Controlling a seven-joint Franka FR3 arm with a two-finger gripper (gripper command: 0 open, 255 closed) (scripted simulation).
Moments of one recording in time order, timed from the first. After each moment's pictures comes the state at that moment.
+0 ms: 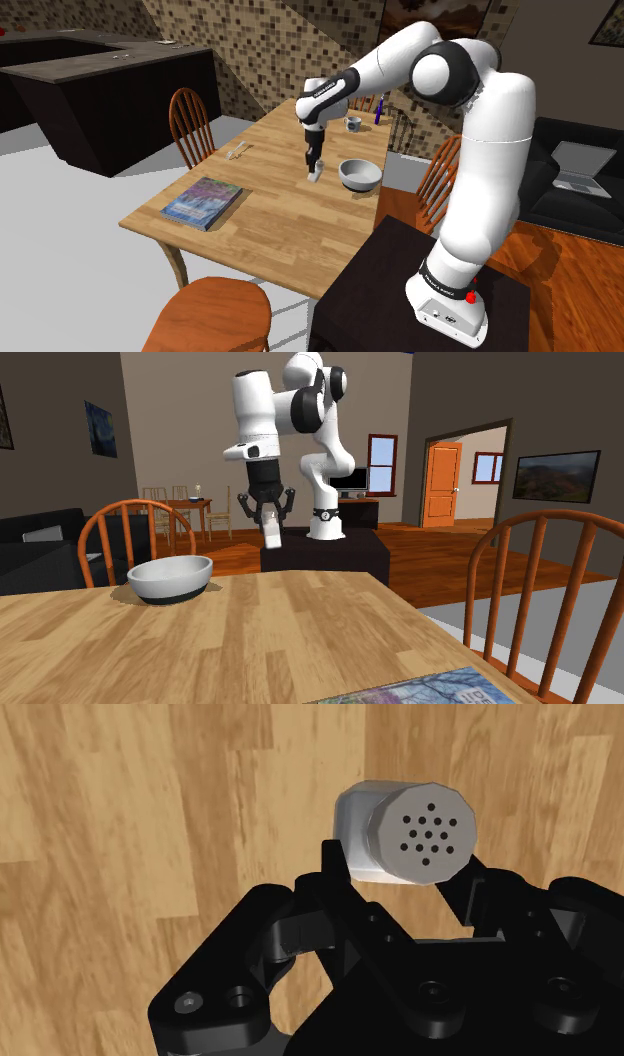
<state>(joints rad) -0.16 0.30 -0.08 -1.97 0.08 2.14 -0.62</state>
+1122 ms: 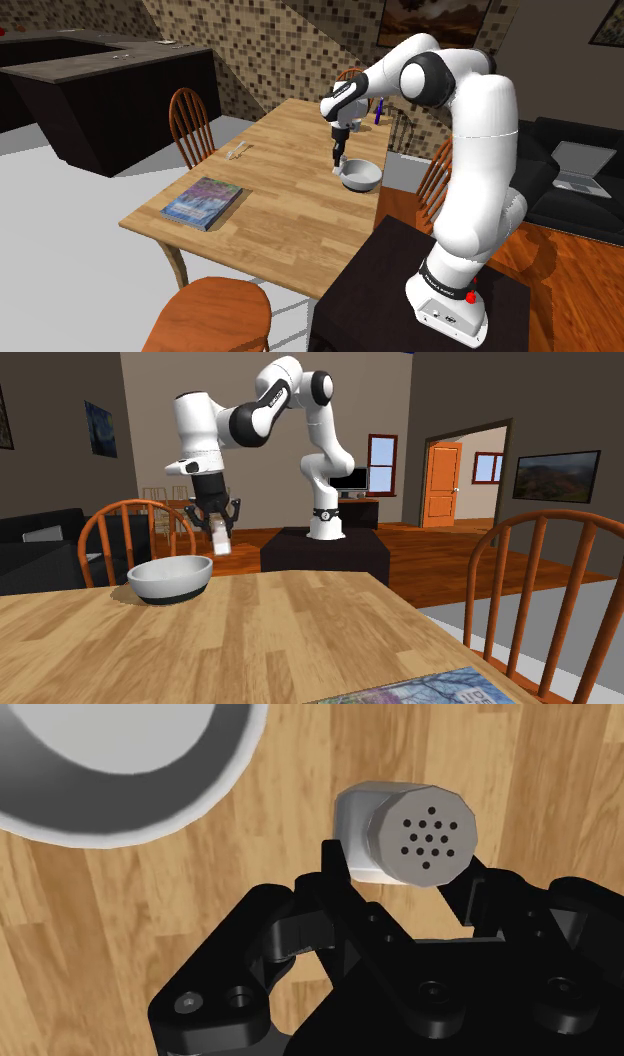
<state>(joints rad) -0.33 0.43 -0.16 -1.87 0.09 2.15 -0.87</state>
